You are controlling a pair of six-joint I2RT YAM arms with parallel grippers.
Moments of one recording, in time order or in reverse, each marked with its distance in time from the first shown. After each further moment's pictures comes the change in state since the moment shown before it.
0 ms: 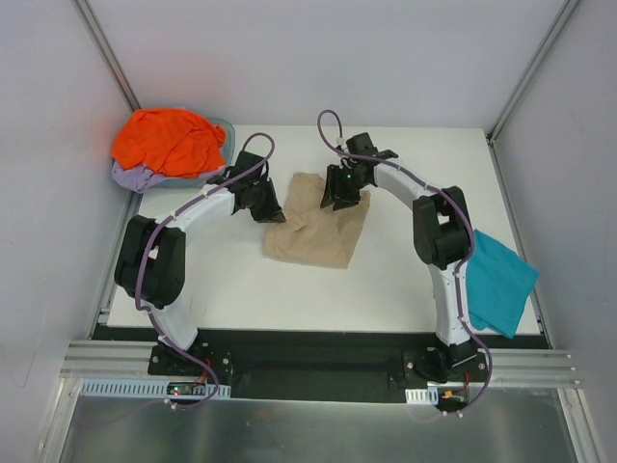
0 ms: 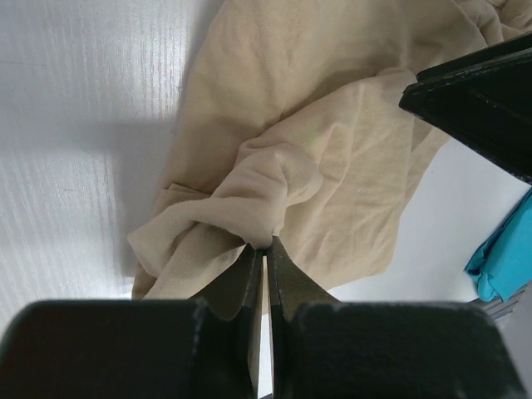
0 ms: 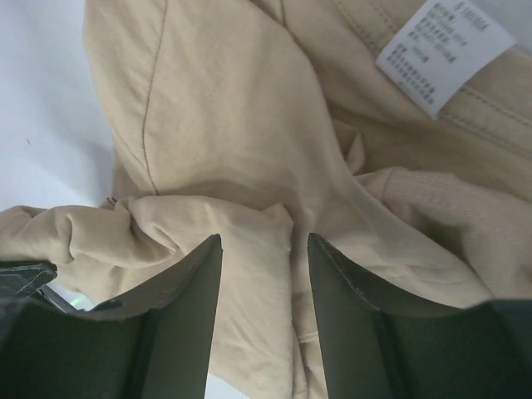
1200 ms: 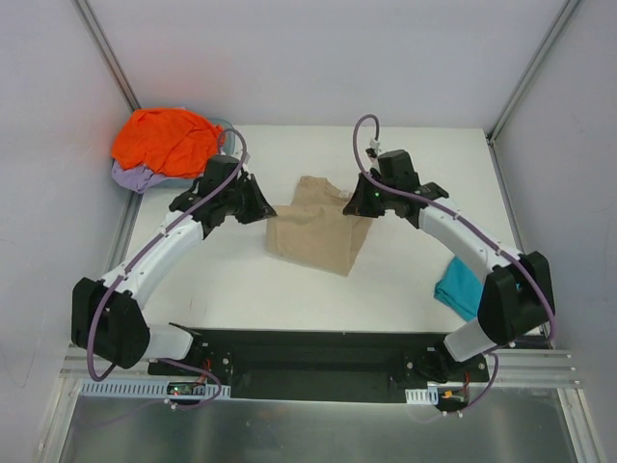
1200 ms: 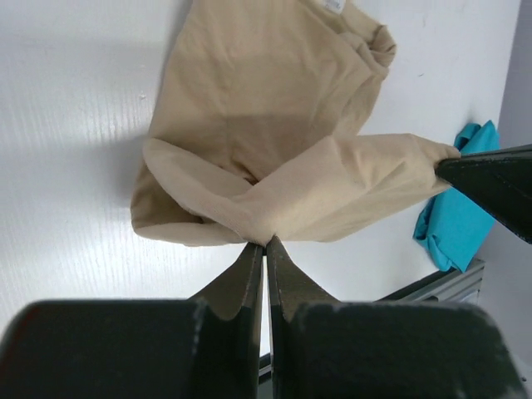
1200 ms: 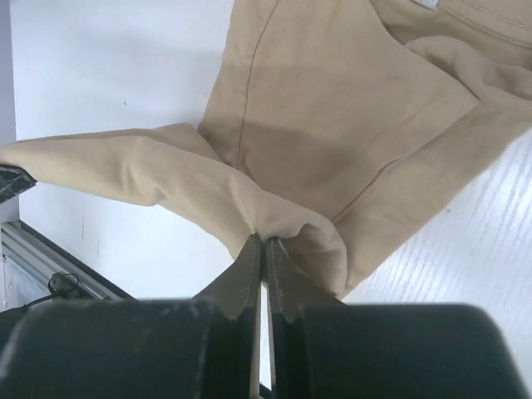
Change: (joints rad) left arm 0.000 -0.389 -0.145 -0.009 -0.009 -0.003; right arm 0.056 -0.689 -0.587 0.209 0.150 0.129
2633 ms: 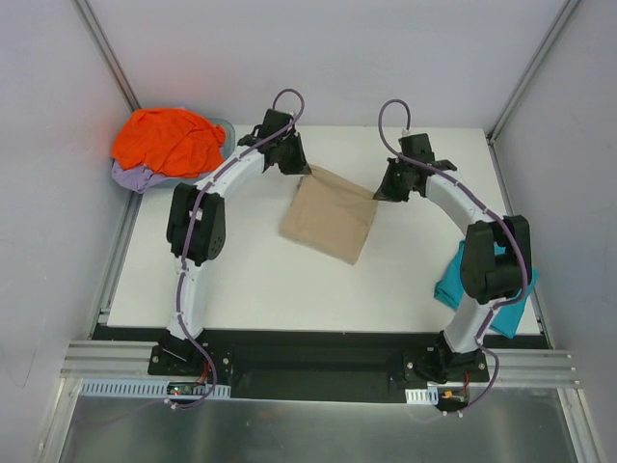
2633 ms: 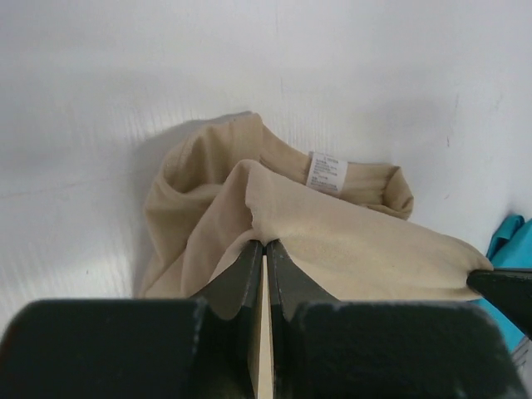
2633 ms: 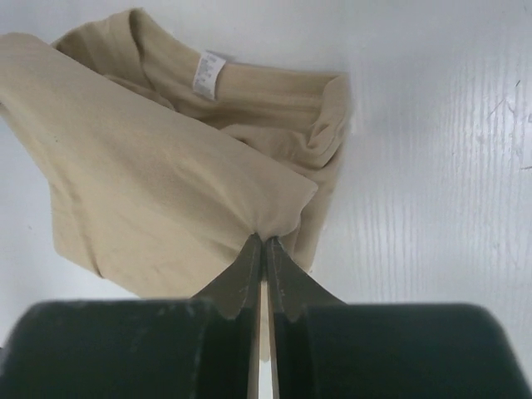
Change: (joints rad) left arm -0.009 0.833 0.805 -0.005 0.019 0.111; right arm -0.227 0.223 0.163 -0.092 0.086 0.002
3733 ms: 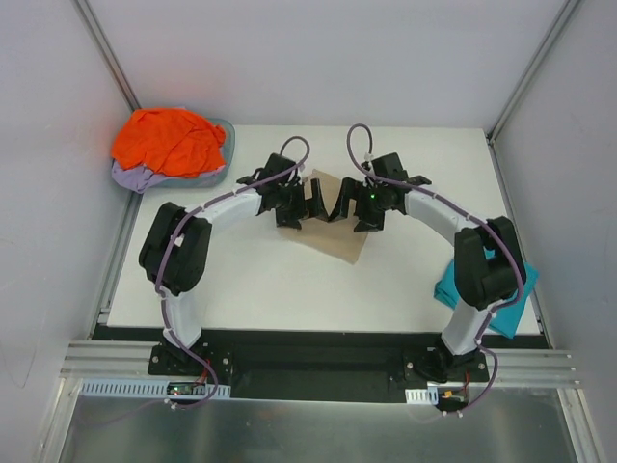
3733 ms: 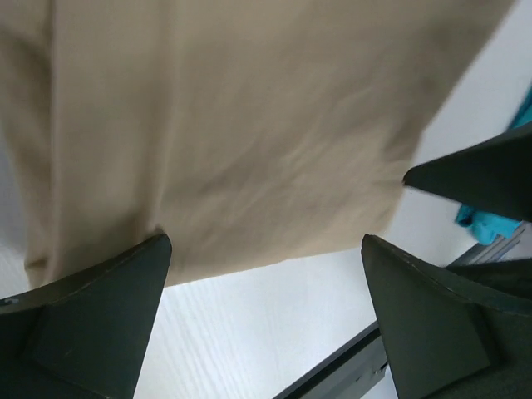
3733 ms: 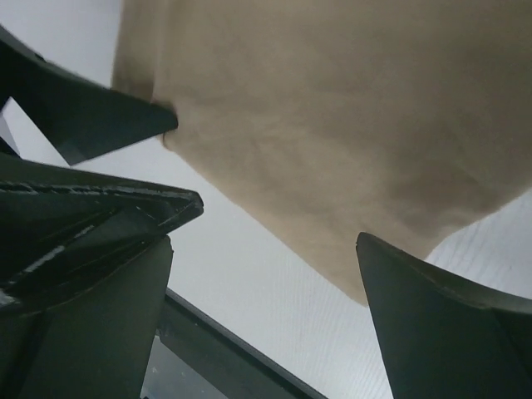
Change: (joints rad) left arm -0.134 -0.290 -0.504 0.111 0.114 -0.061; right arm 0.154 -0.027 -0.112 0.021 -0.257 0.037
